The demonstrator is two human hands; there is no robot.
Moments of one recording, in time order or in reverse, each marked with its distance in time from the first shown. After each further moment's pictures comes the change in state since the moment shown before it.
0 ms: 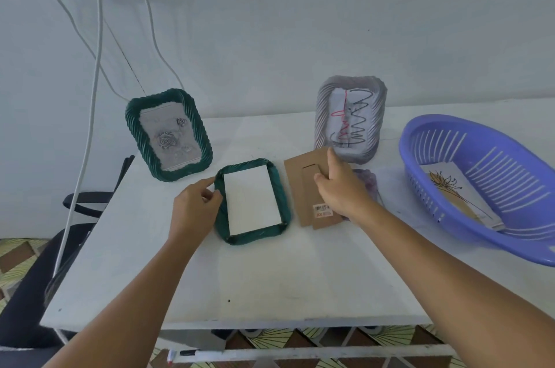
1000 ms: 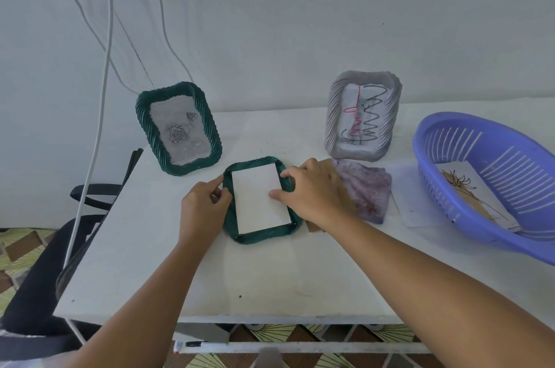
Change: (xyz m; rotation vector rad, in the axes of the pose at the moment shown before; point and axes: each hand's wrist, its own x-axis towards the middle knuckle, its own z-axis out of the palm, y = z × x) left_hand -0.002 -0.019 0.005 -0.037 0.071 0.054; right_hand -0.006 -0.043 0.052 -0.264 0.015 -0.188
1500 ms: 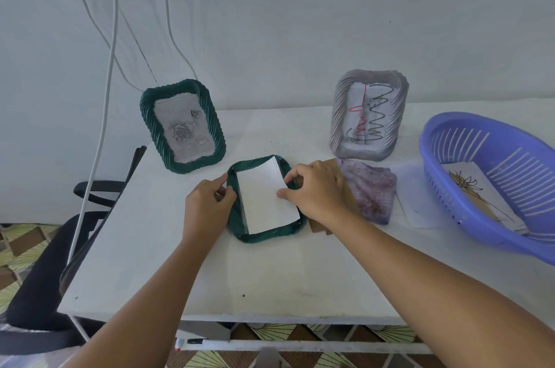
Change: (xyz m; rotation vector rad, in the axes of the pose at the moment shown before) left_hand 0.000 0.000 0.000 0.003 -0.003 0.011; right_hand 0.004 0.003 0.005 0.165 0.065 0.058
